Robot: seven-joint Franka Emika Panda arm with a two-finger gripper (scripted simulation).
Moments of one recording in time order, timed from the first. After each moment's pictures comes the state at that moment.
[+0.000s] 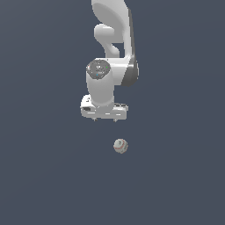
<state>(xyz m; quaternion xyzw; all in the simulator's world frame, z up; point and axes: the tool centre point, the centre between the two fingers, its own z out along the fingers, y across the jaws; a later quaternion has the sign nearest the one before) -0.018 -0.035 0.145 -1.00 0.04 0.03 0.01</state>
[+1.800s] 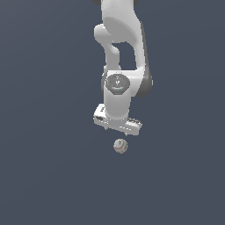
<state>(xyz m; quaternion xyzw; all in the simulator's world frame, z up) 0.031 0.018 0.124 -0.99 0.16 0.02 0.00</state>
